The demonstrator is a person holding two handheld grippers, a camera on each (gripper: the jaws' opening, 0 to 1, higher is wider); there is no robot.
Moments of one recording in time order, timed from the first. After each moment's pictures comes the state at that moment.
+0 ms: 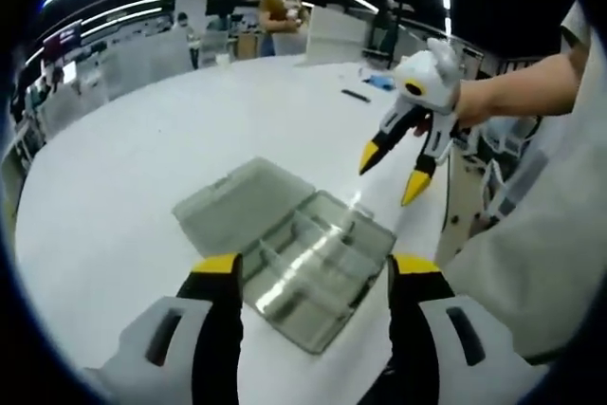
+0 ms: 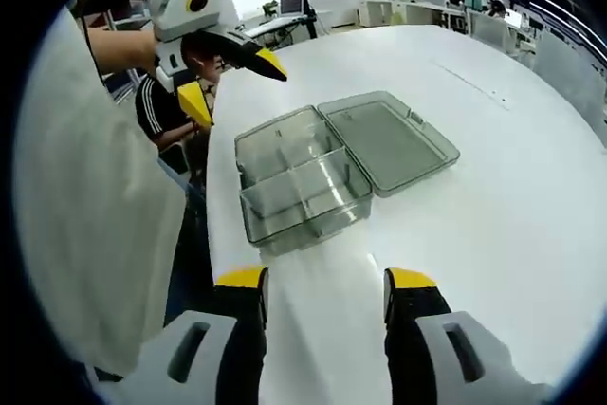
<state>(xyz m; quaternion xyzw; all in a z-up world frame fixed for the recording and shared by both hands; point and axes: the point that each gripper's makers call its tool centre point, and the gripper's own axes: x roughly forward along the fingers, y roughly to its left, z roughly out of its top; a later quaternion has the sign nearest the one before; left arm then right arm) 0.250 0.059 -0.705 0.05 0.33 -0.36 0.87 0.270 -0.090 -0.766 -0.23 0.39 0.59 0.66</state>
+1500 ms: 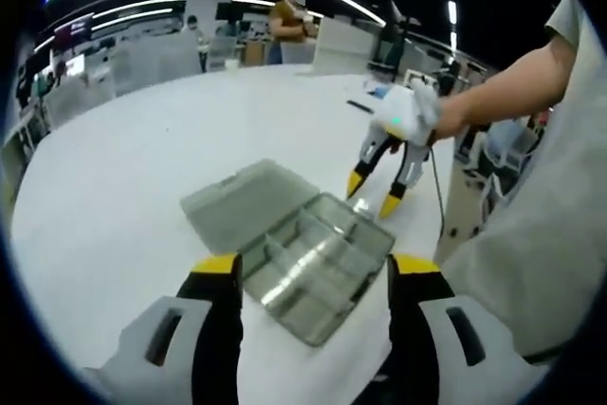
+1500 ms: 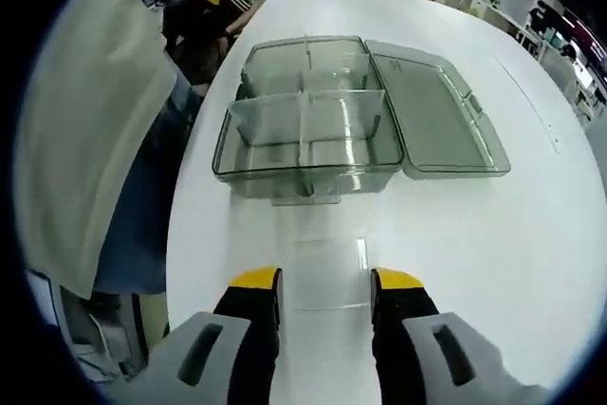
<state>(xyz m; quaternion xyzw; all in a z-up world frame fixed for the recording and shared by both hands) 0.243 0.067 -0.701 0.02 0.31 -0.35 0.88 0.281 -0.096 -0.817 -0.40 0.37 0.64 0.54</state>
